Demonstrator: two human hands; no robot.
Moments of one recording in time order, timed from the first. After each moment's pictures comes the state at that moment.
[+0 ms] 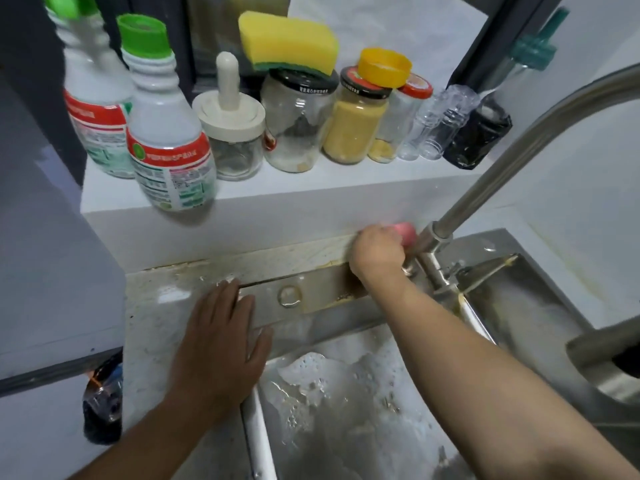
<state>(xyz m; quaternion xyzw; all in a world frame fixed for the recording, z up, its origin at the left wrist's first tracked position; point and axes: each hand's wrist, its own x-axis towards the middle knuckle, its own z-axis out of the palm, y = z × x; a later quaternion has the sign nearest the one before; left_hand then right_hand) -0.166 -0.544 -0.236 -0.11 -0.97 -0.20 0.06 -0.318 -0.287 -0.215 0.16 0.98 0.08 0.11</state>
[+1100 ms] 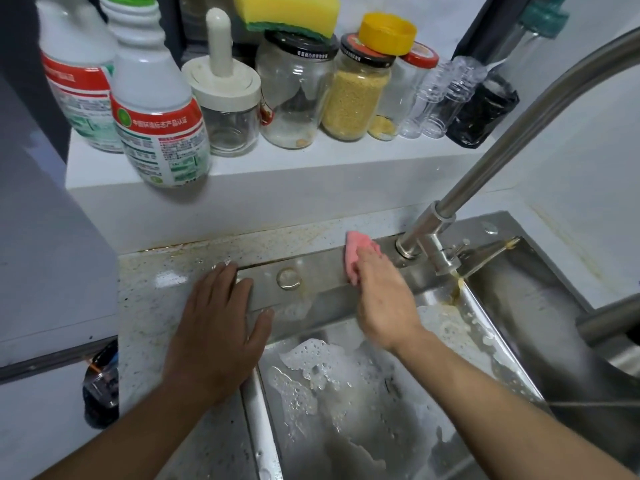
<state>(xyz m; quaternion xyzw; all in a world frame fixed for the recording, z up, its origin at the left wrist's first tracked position) -0.161 -0.545 -0.233 -0.12 -0.97 -0.21 0.03 -0.191 -0.275 -0.224 -0.04 0.99 -0.10 -0.03</state>
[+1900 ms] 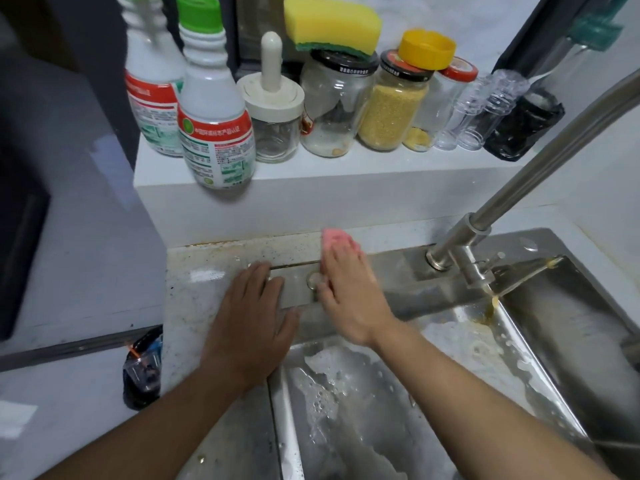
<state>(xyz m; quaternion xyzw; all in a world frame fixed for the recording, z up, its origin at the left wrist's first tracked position) -0.162 -0.542 -0.232 -0.11 -0.97 -0.21 0.05 -0.213 -0.346 -0.222 -0.19 0.97 -0.12 0.04</state>
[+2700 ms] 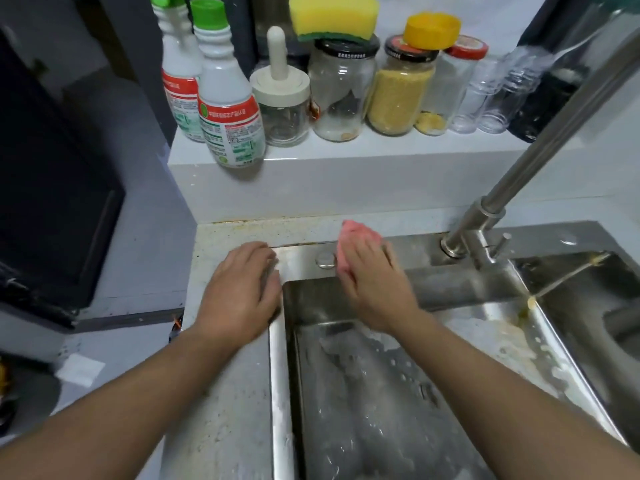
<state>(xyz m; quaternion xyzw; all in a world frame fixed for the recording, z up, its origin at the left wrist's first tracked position) -0.131 -0.546 -0.195 -0.02 -0.97 -0.24 0.07 -0.198 -0.310 -0.235 -0.21 0.98 -0.05 0.00</state>
